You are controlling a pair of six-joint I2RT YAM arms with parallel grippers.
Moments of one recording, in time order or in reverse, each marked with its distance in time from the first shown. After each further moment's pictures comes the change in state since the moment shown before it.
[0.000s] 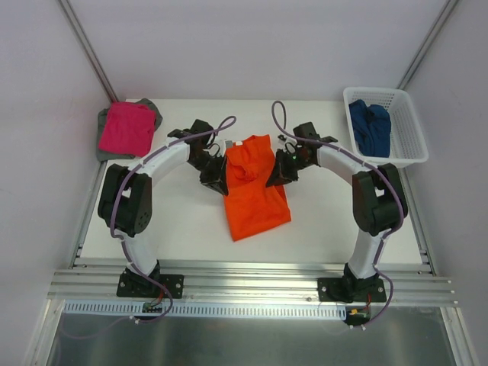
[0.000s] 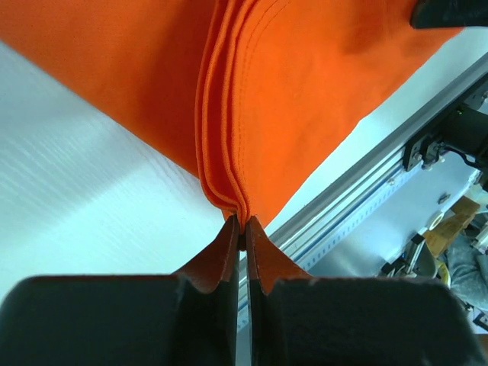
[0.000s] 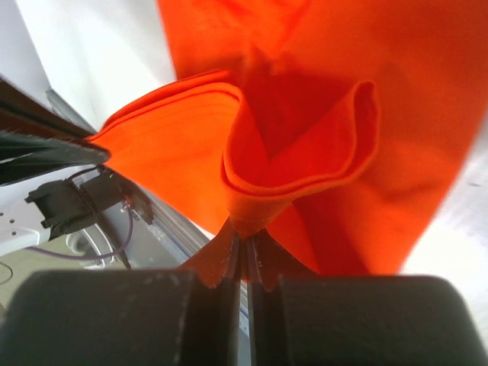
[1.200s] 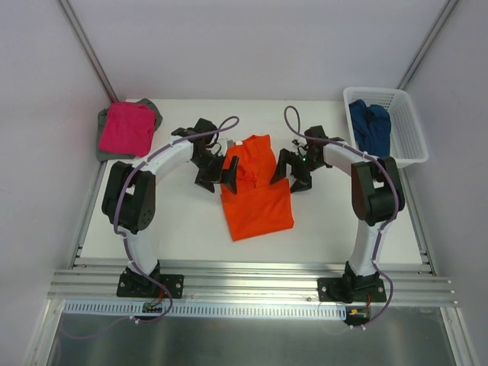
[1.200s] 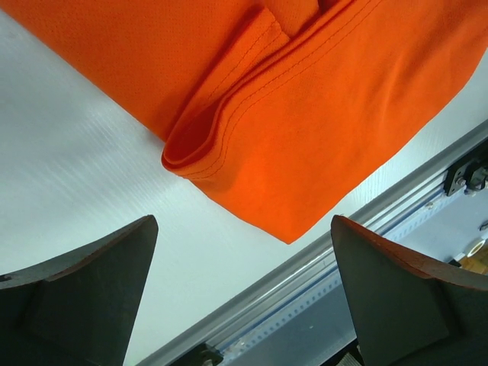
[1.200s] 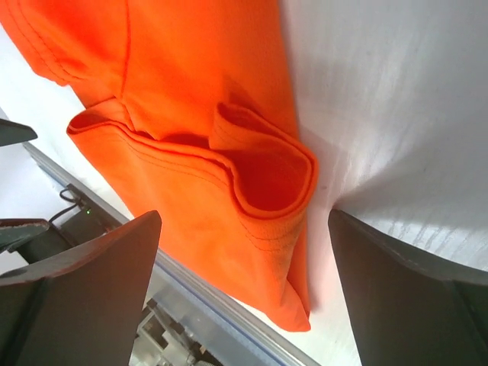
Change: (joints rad) left arm -0.015 0.034 0.027 -0.001 -0.131 0.021; right arm -0.097 0.098 0.000 -0.024 0.069 -0.011
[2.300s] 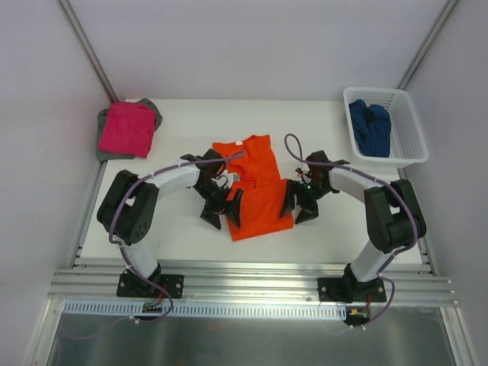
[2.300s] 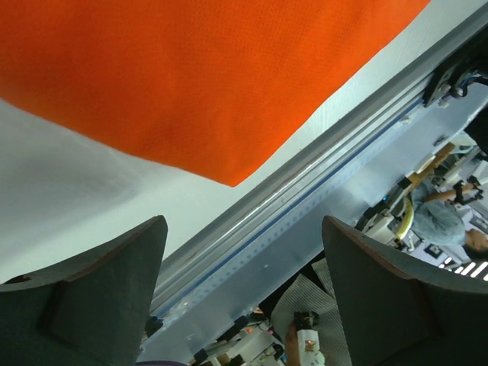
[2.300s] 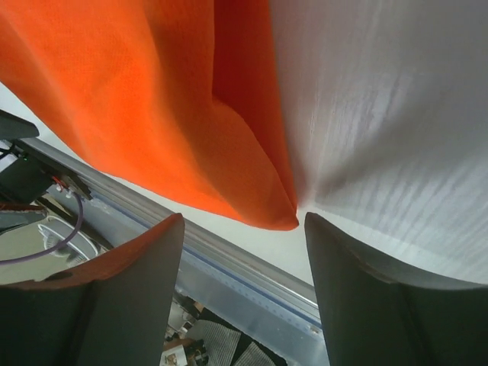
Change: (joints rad) left arm -0.124 -0.103 -0.311 0.041 0.172 -0.109; right arm 0.067 -0.294 -0.352 -0.095 0.070 0.011
